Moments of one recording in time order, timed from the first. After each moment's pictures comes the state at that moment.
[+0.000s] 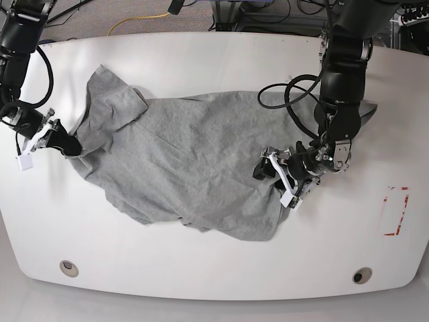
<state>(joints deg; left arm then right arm) -22.6 -9.3 4.3 57.2 -18.7 -33.8 35.1 0.8 37.3 23.5 69.0 81.8 40.5 -67.9</state>
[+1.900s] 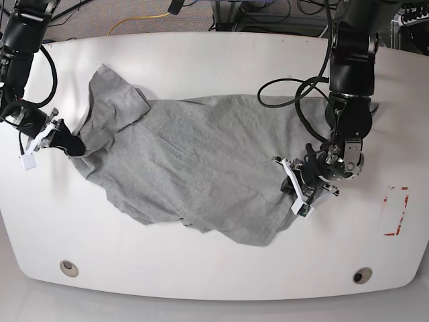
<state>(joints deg) -20.1 -12.1 3.8 70.5 -13.5 -30.1 40.9 1.0 35.9 23.5 69.0 82.1 40.5 -67.9</state>
